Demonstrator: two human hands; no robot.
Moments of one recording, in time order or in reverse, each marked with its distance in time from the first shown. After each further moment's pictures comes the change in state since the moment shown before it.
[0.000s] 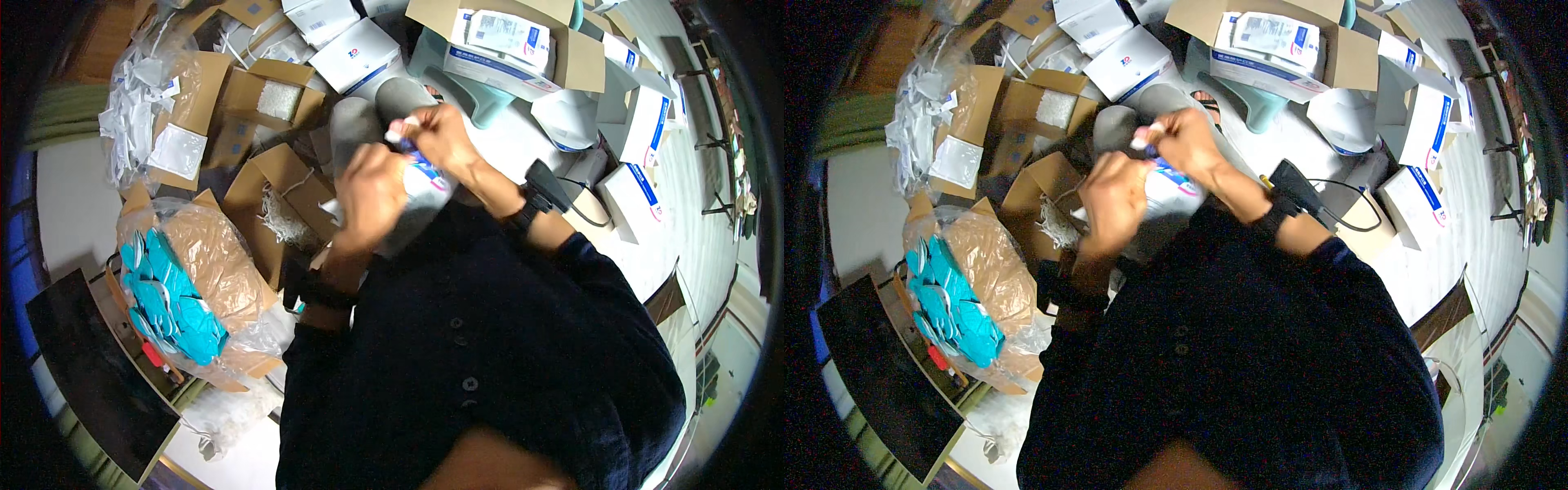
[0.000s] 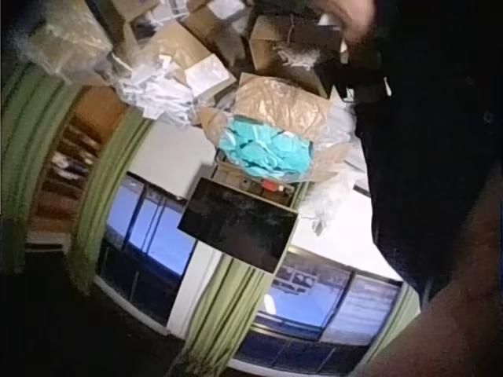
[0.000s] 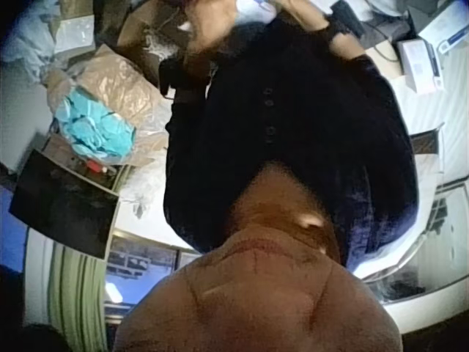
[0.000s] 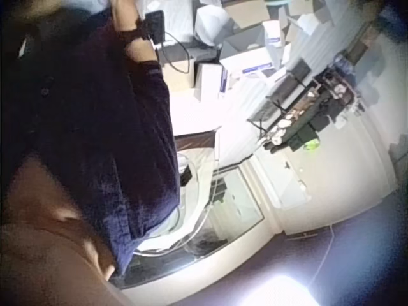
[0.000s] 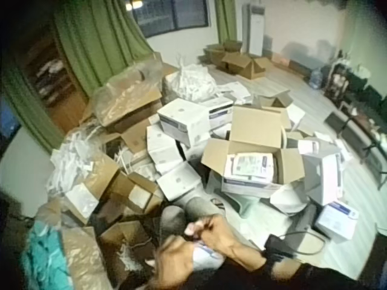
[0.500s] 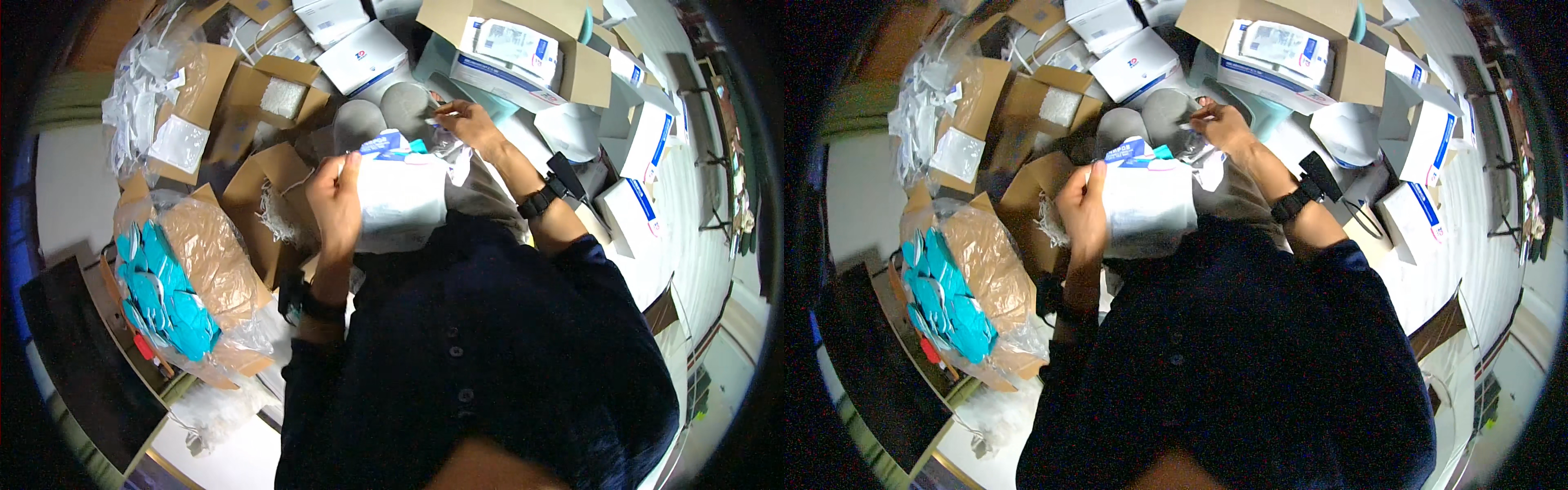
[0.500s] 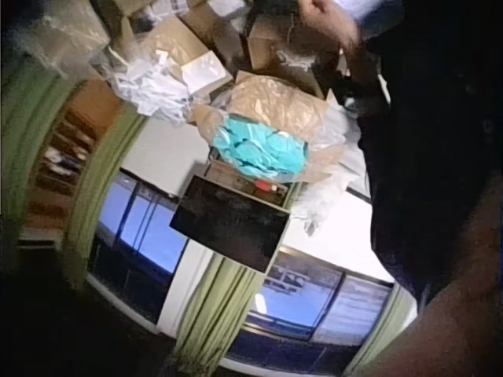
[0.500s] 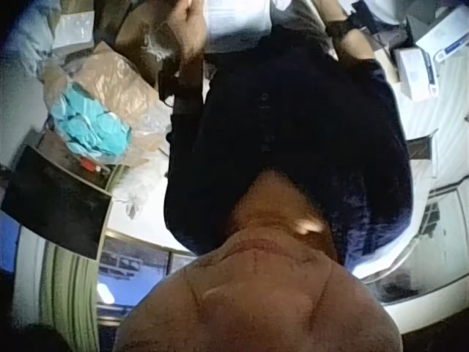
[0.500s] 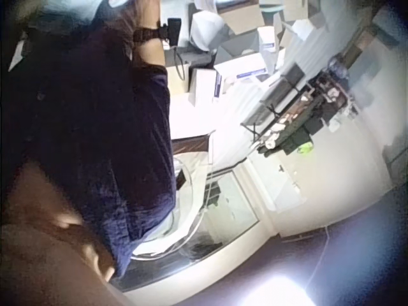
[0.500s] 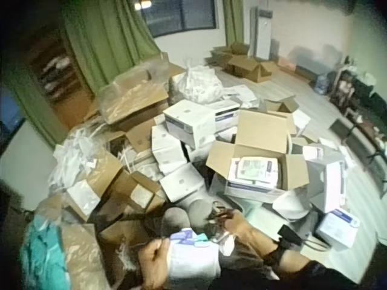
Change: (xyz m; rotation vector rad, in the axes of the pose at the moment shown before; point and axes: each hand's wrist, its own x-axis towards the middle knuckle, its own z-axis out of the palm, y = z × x) left_hand -0.028 -0.030 0.001 -0.537 0.209 -0.795; right_hand 0.044 0.063 -0.062 -0.105 -0.067 0.239
